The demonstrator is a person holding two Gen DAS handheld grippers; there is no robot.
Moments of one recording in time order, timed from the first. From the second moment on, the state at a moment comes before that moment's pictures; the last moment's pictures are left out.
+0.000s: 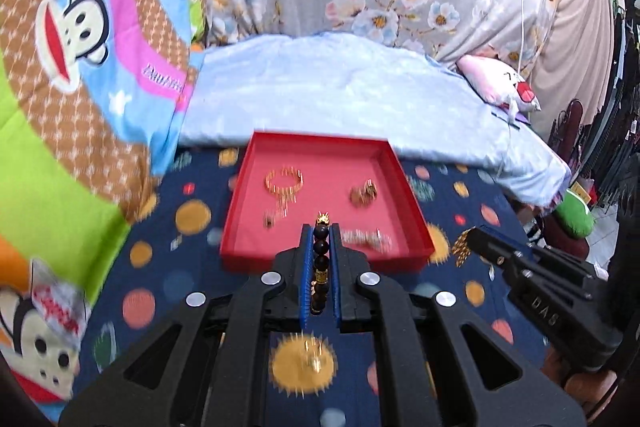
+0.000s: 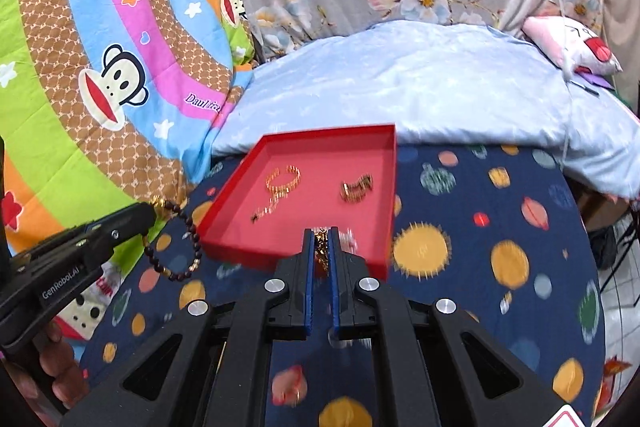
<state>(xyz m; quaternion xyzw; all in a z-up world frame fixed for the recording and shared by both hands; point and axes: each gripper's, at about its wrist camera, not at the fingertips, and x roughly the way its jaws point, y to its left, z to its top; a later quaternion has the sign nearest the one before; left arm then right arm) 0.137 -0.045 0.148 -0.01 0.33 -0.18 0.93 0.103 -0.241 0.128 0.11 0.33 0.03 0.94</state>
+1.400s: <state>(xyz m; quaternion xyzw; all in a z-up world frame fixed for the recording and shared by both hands) 0.242 -0.050 0.114 -0.03 0.36 -0.12 0.93 0.195 -0.245 0.110 0.11 0.34 0.03 0.93</state>
